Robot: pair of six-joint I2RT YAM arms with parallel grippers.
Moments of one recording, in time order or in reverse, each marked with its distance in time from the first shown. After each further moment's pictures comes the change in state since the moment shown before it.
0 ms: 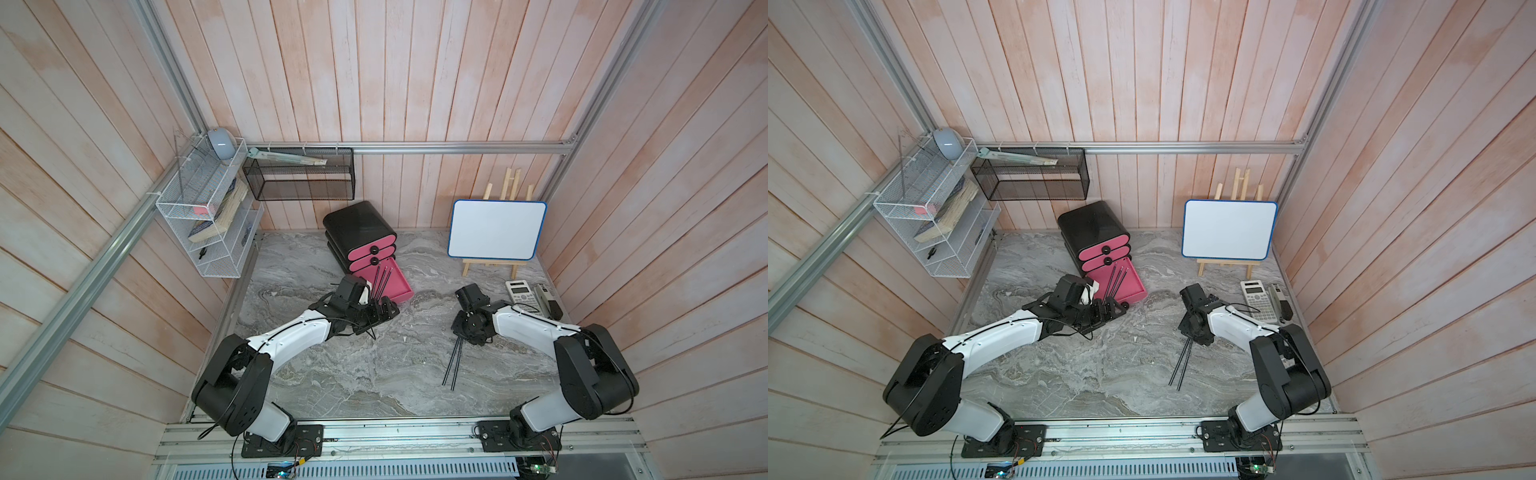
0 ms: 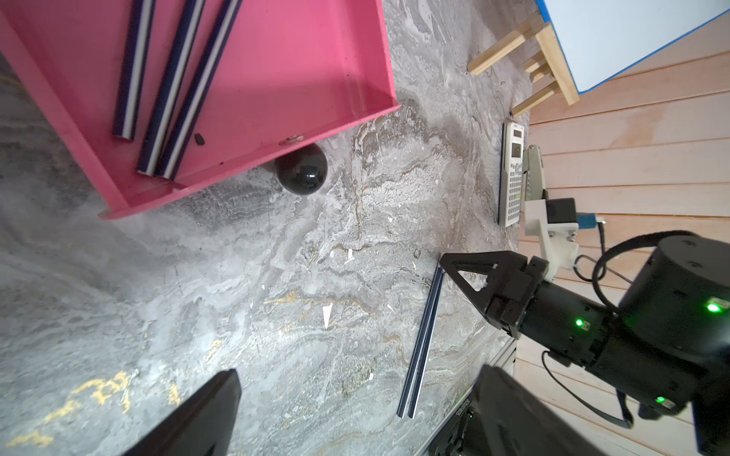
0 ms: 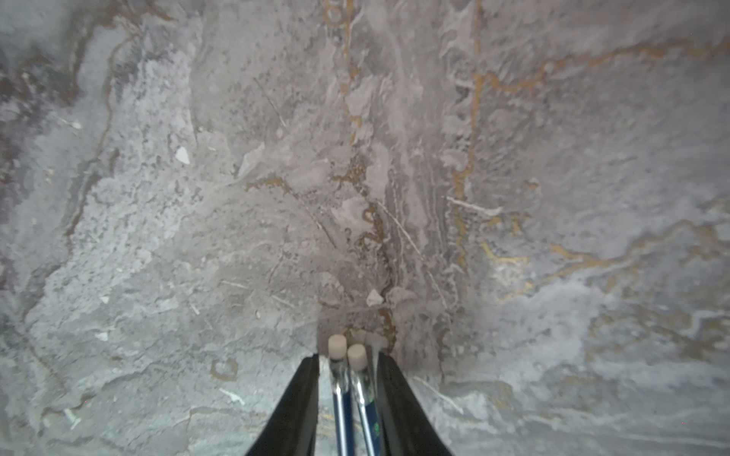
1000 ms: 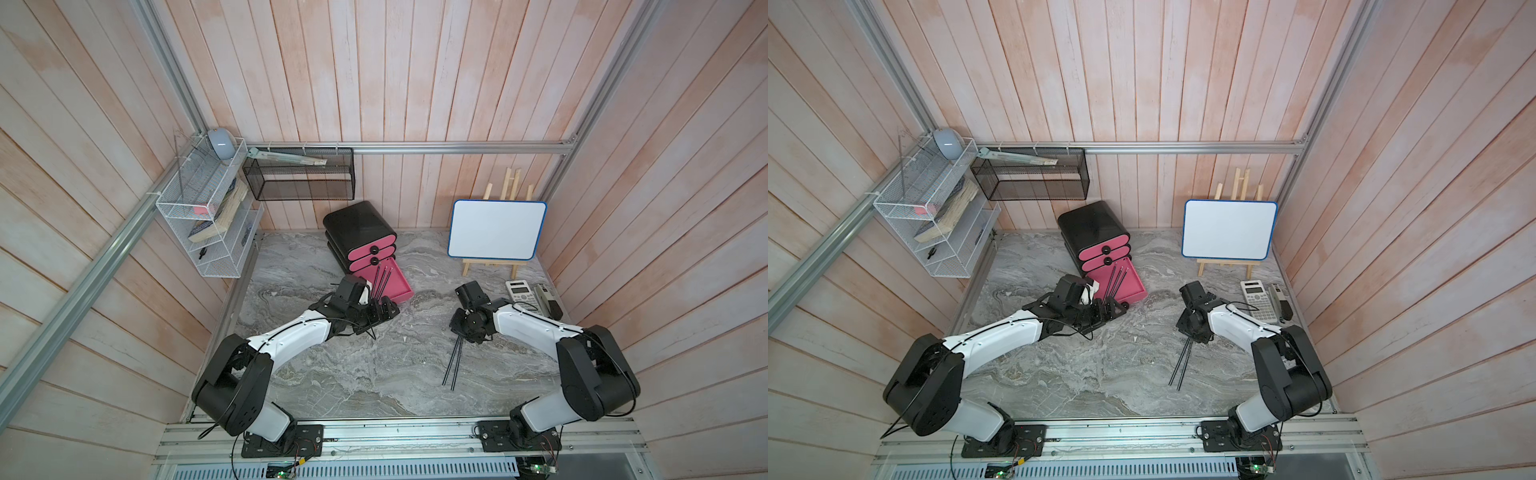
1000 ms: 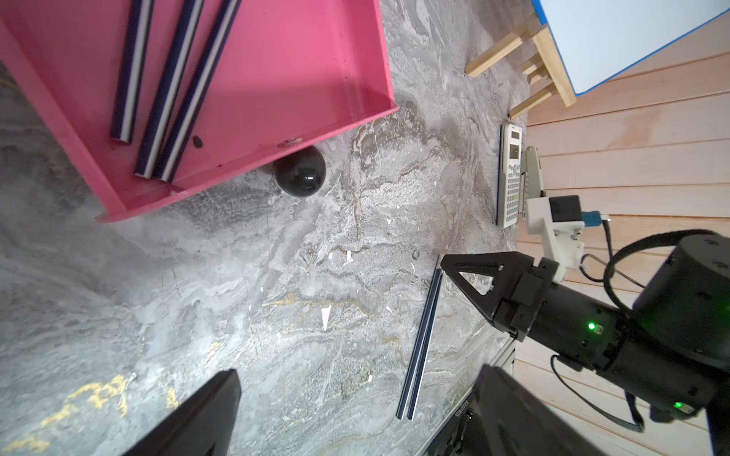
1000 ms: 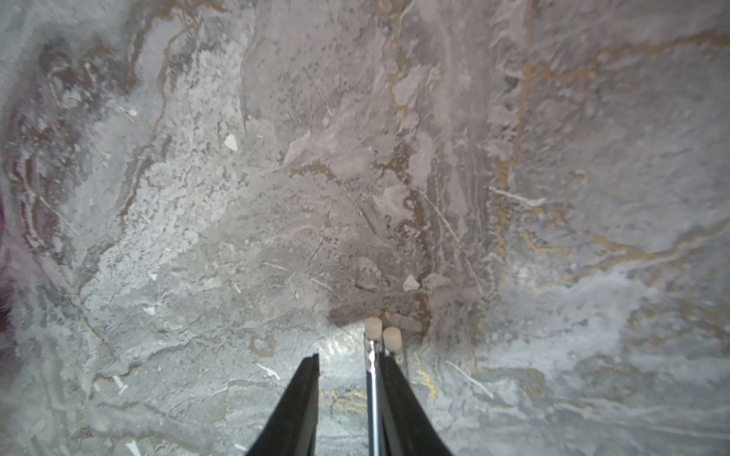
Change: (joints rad) left arm 0.000 0.001 -0.004 0.013 0.000 -0.003; right arm 0.003 0.017 0.023 0.003 -0.055 -0.003
